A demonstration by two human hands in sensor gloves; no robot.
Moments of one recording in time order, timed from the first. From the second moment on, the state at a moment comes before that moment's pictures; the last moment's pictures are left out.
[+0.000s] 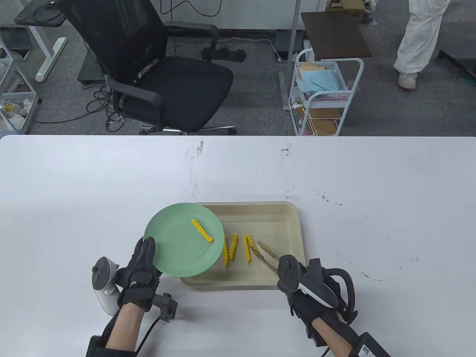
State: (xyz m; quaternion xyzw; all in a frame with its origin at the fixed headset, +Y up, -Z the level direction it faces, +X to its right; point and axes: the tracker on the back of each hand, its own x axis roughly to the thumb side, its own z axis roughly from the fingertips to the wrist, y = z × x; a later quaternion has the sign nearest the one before) left_hand -0.271 -0.764 -0.261 -0.02 -0.01 0.79 0.61; right_hand 0.116 -0.691 -0.239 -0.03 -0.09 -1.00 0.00
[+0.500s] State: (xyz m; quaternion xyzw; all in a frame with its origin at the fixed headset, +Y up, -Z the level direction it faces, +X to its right) left_hand -0.271 -0.765 -0.261 -0.02 -0.01 0.79 0.61; right_hand 0.138 -0.651 -0.241 0.00 -0.01 -1.00 -0.09
